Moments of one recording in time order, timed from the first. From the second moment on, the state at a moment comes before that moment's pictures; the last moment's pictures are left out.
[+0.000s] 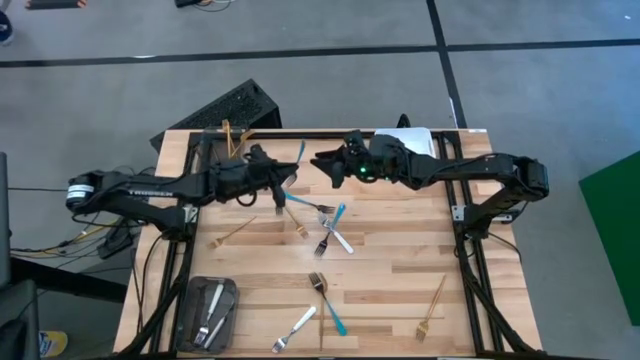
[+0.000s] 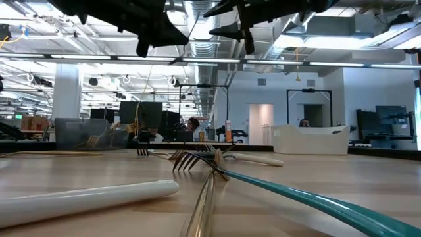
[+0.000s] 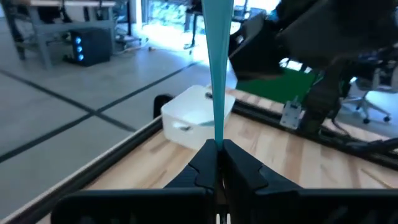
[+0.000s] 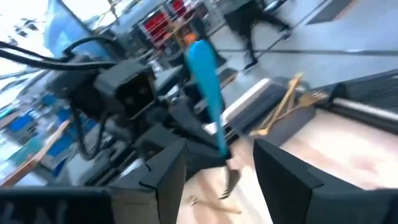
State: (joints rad) left arm 0.17 1.14 0.70 0.29 -0.29 -0.19; right arm -0.19 1.49 1.11 0.30 0.07 0.62
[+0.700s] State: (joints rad) left arm 0.24 1.31 0.81 0.40 -0.03 -0.08; right arm -0.20 1.49 1.15 0.27 0.07 0.39
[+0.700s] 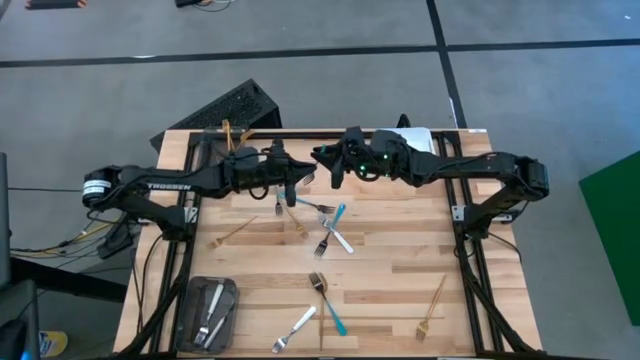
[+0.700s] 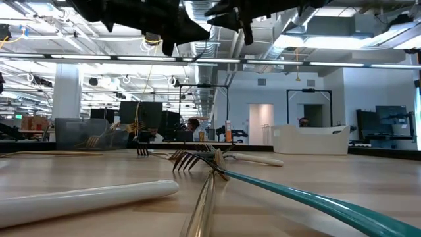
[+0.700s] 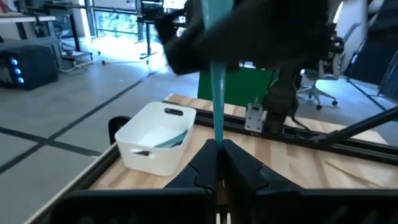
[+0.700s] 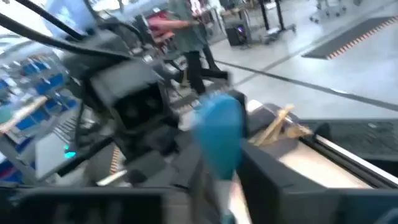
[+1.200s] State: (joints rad) left arm 0.30 1.32 0.86 0.08 -0.08 -0.16; right arm -0.33 1.49 1.30 -0.40 0.32 0.18
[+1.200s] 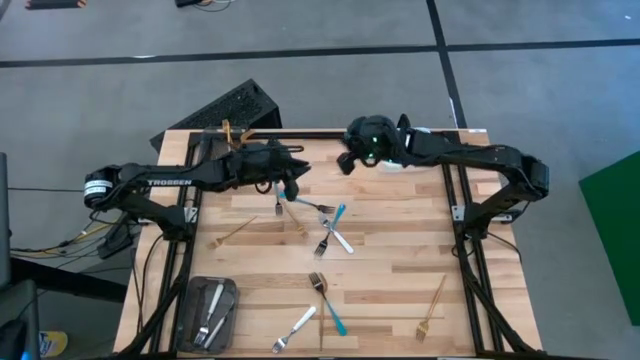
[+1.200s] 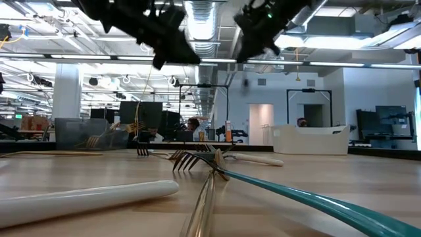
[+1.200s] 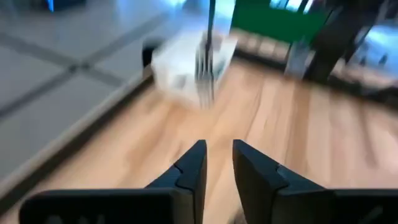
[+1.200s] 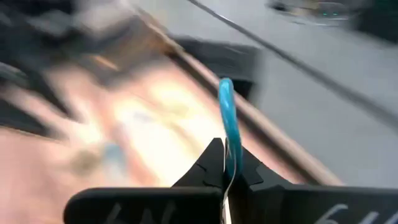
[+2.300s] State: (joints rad) left arm 0.33 1.33 0.82 -0.24 -0.17 -0.32; right arm -0.61 1.49 1.25 -0.78 0.36 0.26
